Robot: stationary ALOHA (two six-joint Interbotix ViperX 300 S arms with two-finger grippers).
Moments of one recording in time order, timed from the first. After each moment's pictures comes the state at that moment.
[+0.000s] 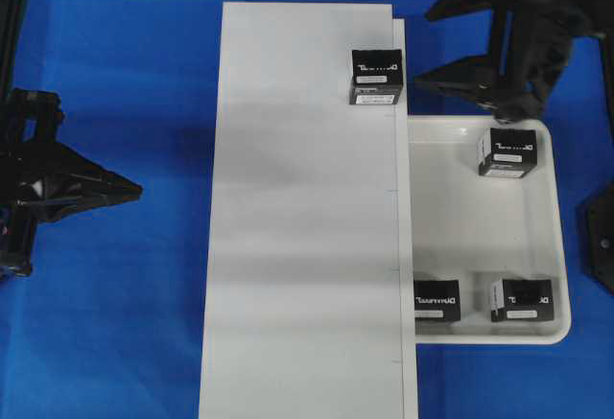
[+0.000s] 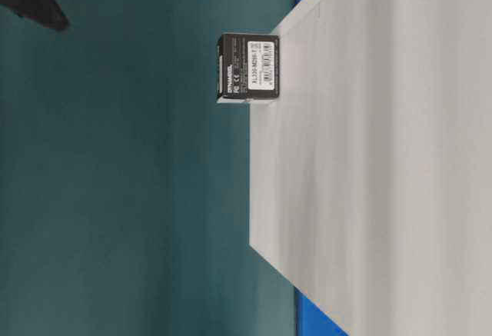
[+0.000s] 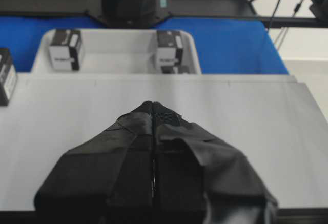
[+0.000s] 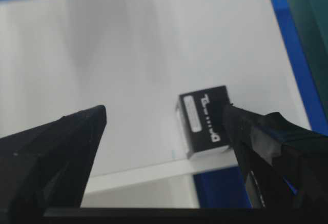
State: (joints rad) left arm -0.06 -0.87 1.00 0.01 -0.01 -0.05; right arm -0.41 -0.52 0.51 0.25 0.66 -0.35
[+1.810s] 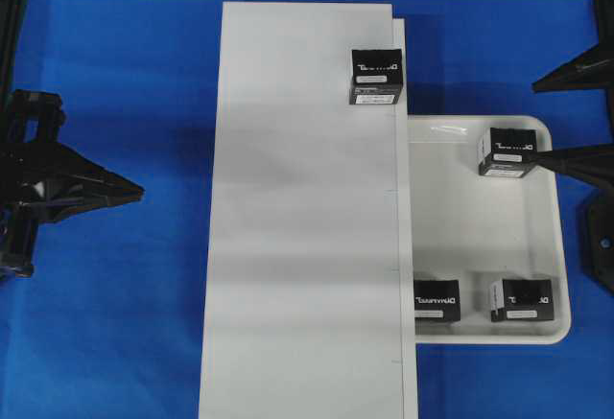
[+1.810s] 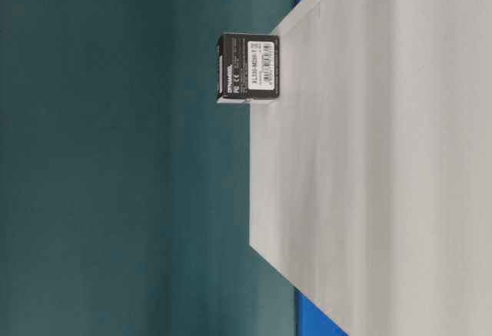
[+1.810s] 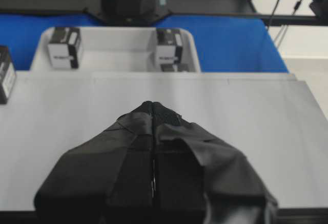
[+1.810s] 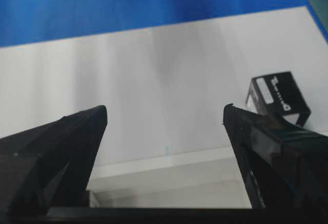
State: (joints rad) left arm -0.06 -0.87 1.00 0.01 -0.01 -0.05; right arm -0.25 -1.01 0.85 0.26 0.53 -0.20
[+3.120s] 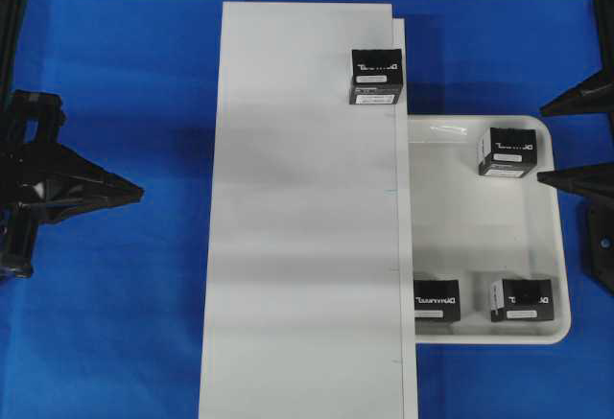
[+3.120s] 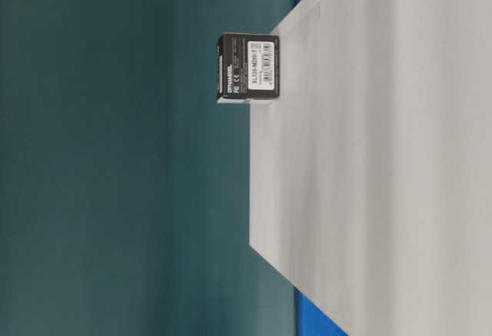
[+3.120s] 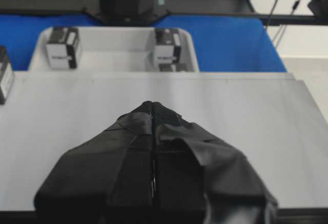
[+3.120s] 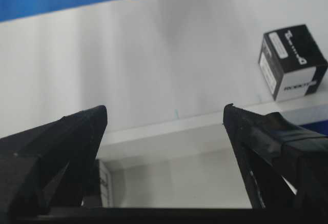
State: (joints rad) left arm -0.07 -0.87 1.00 0.01 -0.01 -0.05; right arm -0.24 -1.09 0.95 0.26 0.56 -0.16
